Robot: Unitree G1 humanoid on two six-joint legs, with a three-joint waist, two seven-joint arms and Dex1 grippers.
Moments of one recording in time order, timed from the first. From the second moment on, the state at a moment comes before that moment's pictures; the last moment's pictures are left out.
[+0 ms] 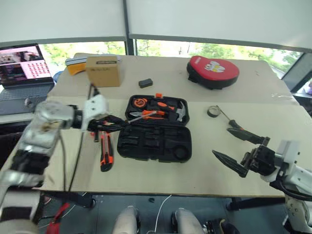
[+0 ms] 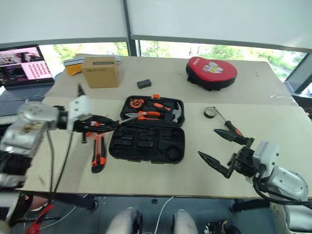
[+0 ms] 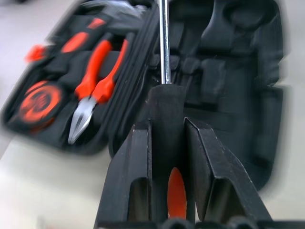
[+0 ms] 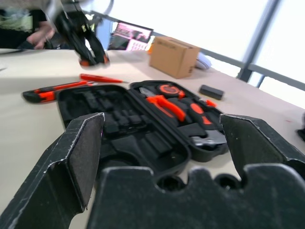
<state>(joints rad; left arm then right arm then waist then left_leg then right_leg) -0.83 0.75 -0.30 0.44 -0.08 -0.02 -1.32 0.14 -0.62 -0.34 -0.37 0.62 0.00 0.98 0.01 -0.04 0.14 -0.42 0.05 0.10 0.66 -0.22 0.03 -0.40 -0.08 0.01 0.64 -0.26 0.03</state>
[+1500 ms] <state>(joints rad) -1.05 0.48 -0.40 0.90 0.27 -0.32 -1.19 0.30 -0.54 -0.29 -0.62 0.62 0.12 0.76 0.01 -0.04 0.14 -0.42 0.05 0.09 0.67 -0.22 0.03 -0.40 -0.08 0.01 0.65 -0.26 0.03</state>
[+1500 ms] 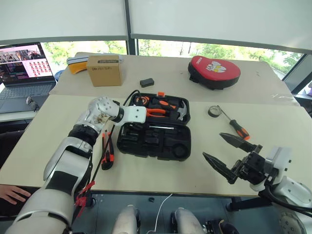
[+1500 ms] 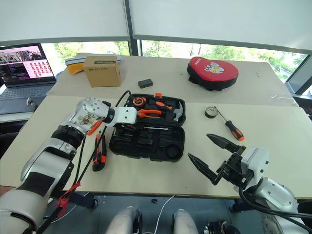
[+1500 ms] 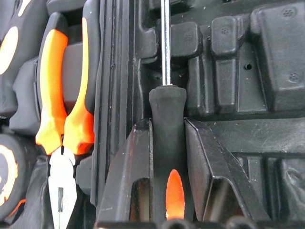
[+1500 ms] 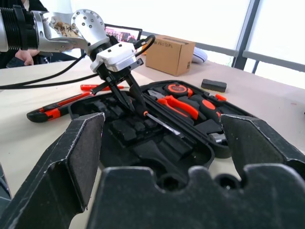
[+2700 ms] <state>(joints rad) -0.85 0.37 -0.18 0.77 0.04 -0.13 -1.06 0.37 -0.52 -0.27 -0.66 0.65 0.17 0.72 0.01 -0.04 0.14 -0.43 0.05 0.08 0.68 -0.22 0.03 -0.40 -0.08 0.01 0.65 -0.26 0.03</state>
